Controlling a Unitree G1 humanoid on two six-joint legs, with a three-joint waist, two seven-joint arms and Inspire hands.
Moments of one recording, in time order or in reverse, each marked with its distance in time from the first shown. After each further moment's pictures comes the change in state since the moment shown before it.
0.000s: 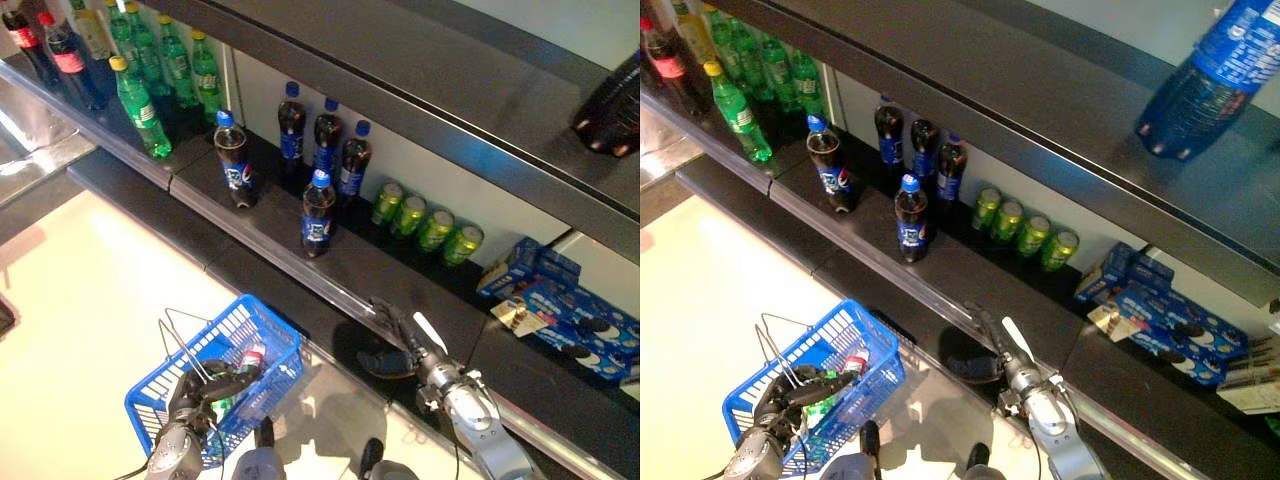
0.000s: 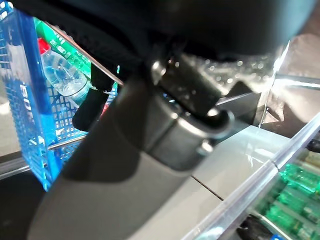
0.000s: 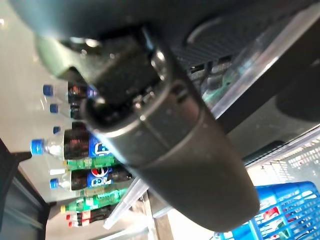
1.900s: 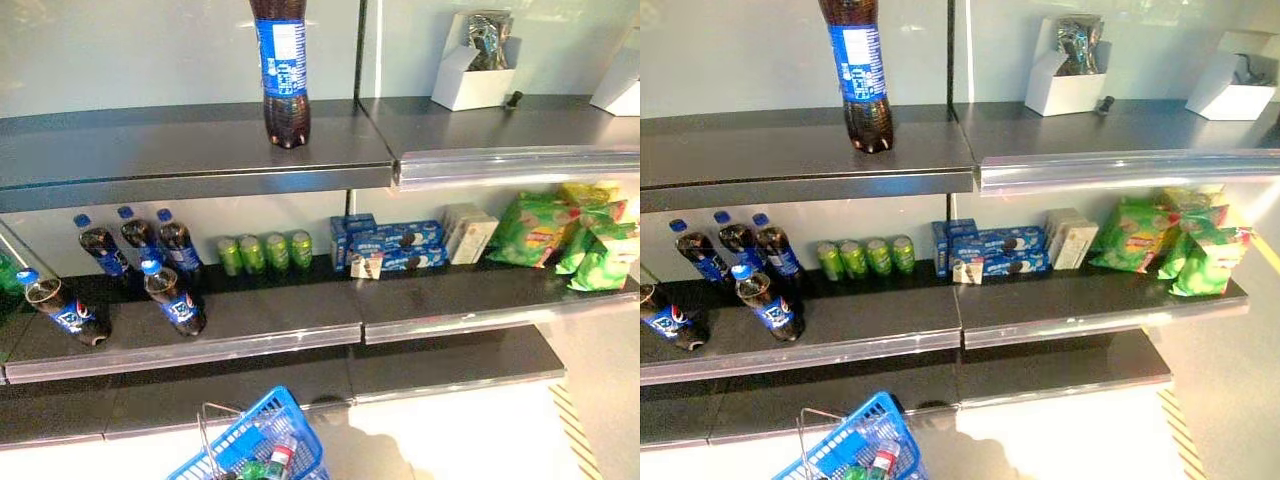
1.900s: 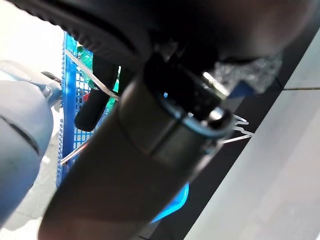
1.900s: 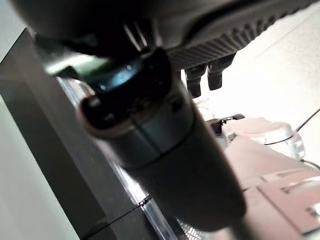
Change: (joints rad) left arm -0.107 -0.073 0.026 0.837 0.108 -0.057 -0.281; right arm -0.015 0.072 -0.309 1.179 0.245 0.072 0.076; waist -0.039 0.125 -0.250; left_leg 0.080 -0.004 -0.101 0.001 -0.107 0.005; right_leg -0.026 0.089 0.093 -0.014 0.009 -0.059
